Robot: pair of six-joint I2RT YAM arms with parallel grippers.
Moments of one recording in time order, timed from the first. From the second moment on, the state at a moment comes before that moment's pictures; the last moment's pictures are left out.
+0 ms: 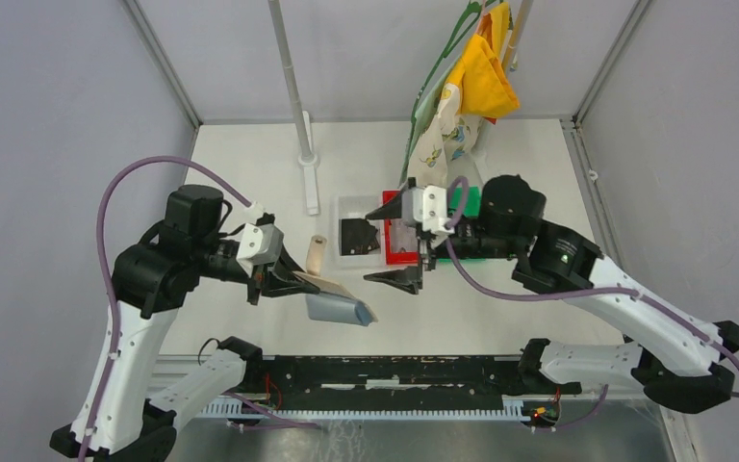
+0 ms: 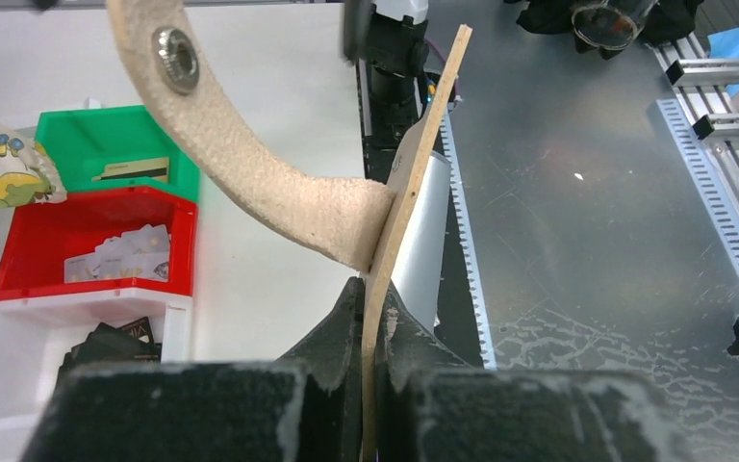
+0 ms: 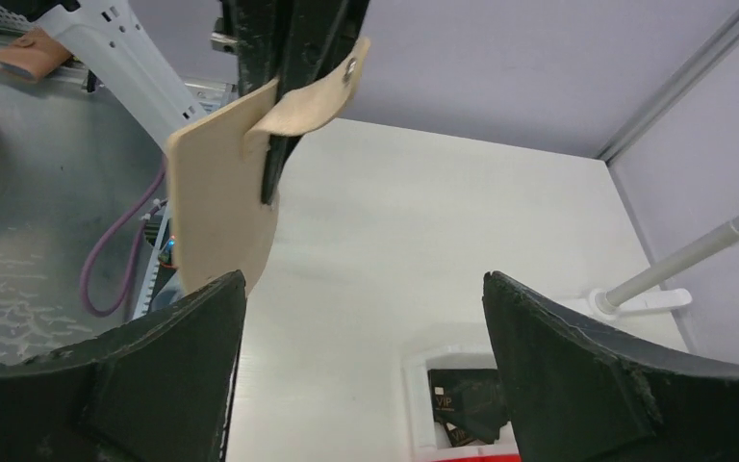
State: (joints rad) left arm -0.38 0.88 1.40 -1.26 1.18 0.69; right arm 1.04 1.16 1.44 -0.40 -0.48 -0.29
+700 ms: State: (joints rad) left arm -0.38 0.94 1.43 -1.04 1.21 0.38; right arm 1.04 1.04 1.11 -0.24 -0.65 -0.19
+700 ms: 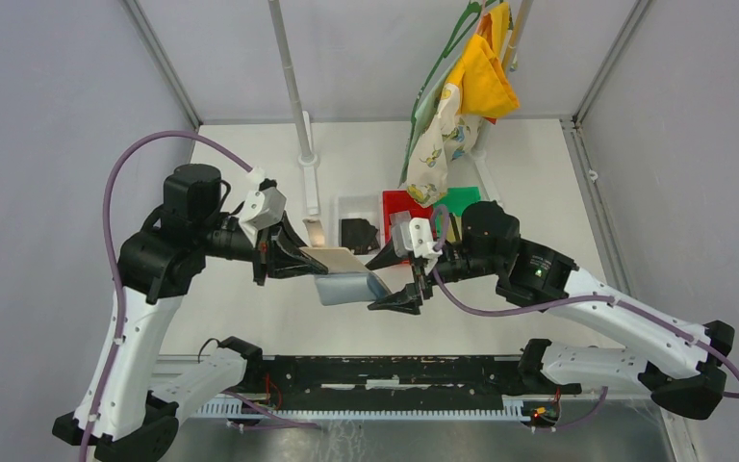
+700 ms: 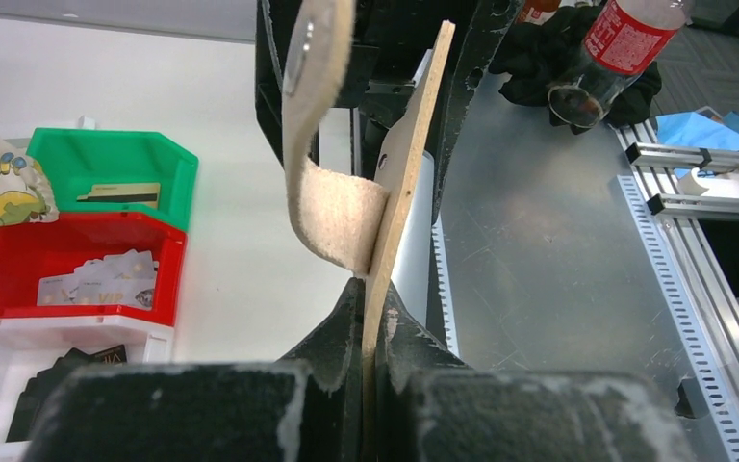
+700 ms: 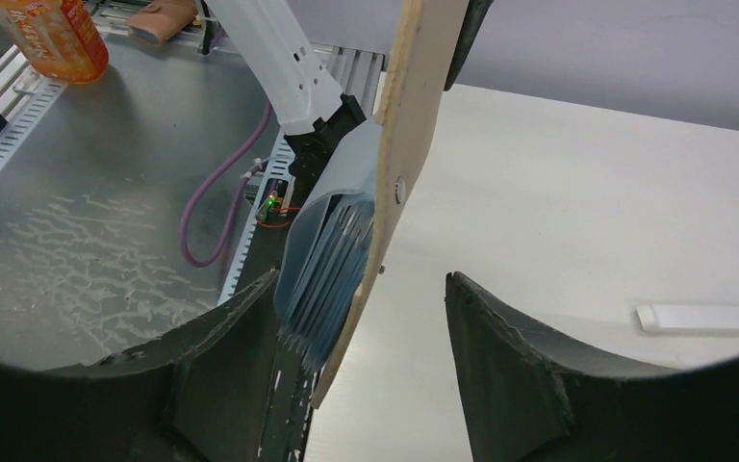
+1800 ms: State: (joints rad) left arm -0.38 0.97 1.45 -1.03 1.27 0.28; right arm 1.08 1.09 1.16 -0.12 -0.60 -0.19
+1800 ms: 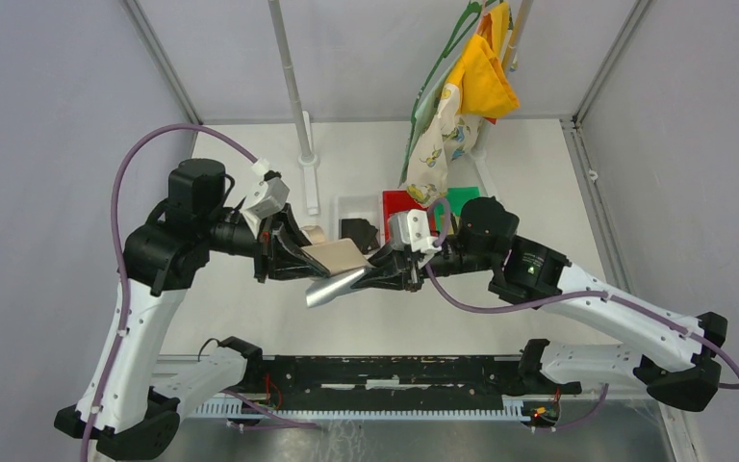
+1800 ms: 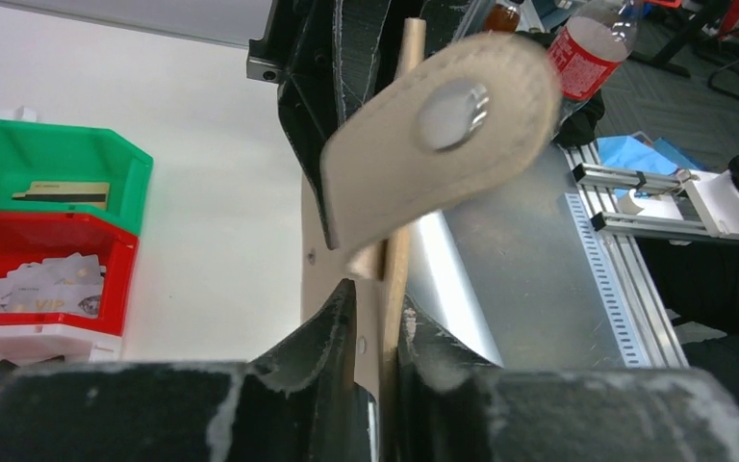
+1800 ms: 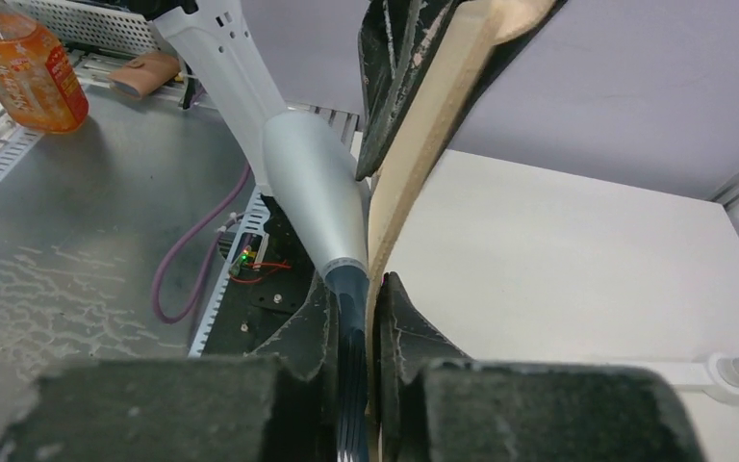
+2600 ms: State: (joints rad) left arm -0.38 0.78 1.43 -1.04 1.06 0.60; right arm 1.08 1.06 1.16 0.00 -0.47 0.20
